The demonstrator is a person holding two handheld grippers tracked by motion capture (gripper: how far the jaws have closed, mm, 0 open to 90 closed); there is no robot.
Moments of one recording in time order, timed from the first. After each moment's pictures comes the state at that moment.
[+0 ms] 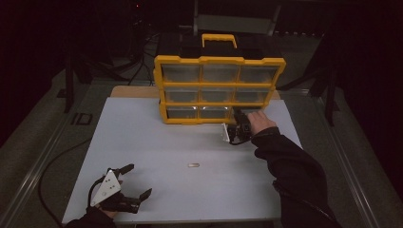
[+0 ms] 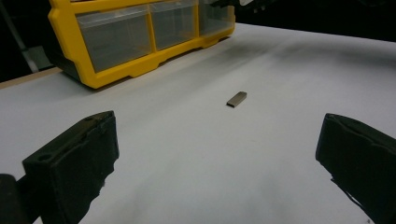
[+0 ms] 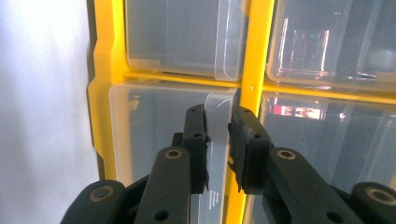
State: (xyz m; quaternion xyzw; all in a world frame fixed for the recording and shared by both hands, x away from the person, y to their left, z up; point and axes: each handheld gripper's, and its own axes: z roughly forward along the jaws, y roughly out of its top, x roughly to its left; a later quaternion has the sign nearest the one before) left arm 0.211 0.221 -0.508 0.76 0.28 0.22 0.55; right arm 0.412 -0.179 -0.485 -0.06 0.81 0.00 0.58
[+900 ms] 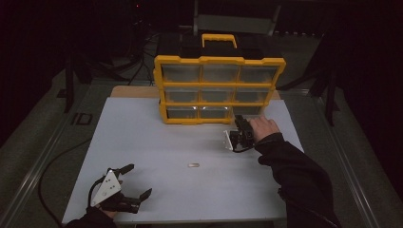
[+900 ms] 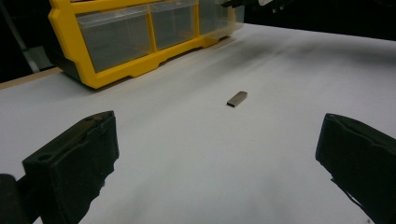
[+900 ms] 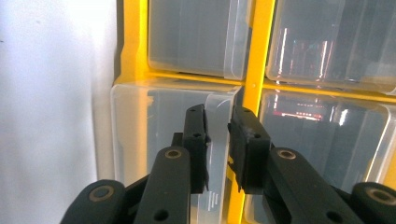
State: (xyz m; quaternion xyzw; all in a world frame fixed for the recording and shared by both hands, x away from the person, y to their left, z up) left arm 0.211 0.221 -0.507 0.76 0.28 0.23 0.54; right arm 0.387 -0.184 -0.483 -0.08 0.81 0.01 0.58
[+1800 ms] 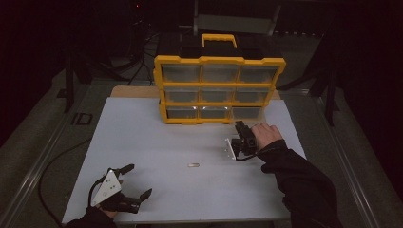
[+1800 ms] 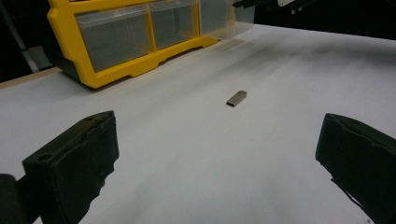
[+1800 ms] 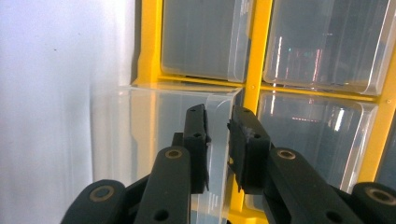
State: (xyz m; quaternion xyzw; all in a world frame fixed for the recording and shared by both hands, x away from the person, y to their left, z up) left arm 0.211 0.221 -0.507 0.76 0.27 0.23 0.54; right arm 0.360 -0.188 -0.484 -0.09 0.80 0.02 0.59
